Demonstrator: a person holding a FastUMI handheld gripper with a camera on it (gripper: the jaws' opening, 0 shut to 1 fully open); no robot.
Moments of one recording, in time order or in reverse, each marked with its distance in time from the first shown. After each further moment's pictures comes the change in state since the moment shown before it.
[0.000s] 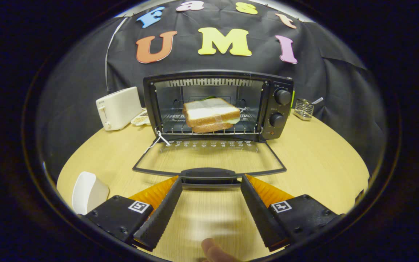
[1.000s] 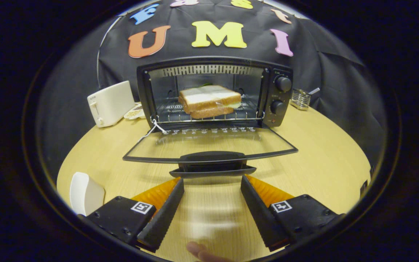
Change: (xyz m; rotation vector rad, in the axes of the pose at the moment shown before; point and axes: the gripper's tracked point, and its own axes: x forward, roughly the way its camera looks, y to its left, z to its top) arm 0.005 0.003 -0.012 0.026 0.045 -0.066
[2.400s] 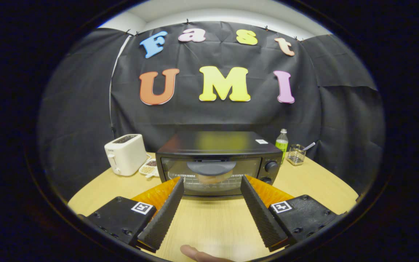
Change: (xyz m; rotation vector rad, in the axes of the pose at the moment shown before) arm -0.104 -0.008 0.140 -0.014 -0.362 0.055
